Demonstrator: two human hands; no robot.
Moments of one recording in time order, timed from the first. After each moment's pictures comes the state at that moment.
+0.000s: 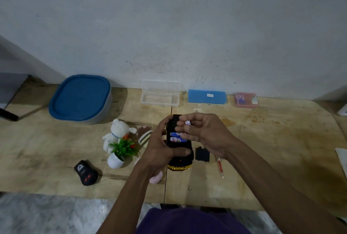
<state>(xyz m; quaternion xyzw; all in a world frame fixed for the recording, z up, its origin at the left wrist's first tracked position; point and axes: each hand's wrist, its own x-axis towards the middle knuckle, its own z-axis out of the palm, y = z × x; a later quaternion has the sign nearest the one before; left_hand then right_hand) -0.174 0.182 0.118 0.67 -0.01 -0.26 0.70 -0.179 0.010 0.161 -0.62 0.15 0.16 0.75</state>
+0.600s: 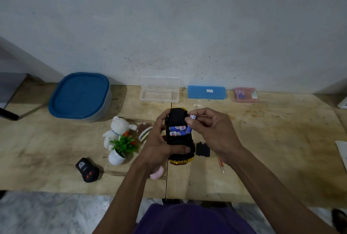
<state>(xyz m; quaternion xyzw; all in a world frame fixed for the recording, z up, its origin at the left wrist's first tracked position) -0.180 0.186 0.125 0.66 -0.01 -0.26 0.71 -0.202 0.013 0.161 -0.73 0.18 0.02 0.66</state>
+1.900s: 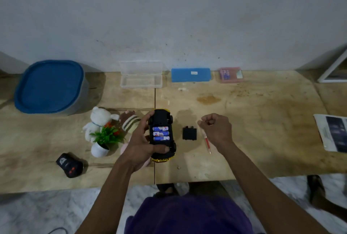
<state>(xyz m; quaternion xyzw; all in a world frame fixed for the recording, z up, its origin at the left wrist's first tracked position) -0.188 0.194 0.071 0.65 0.02 -0.32 0.69 -0.225 -0.047 0.050 -0.79 0.38 -0.01 0.48</state>
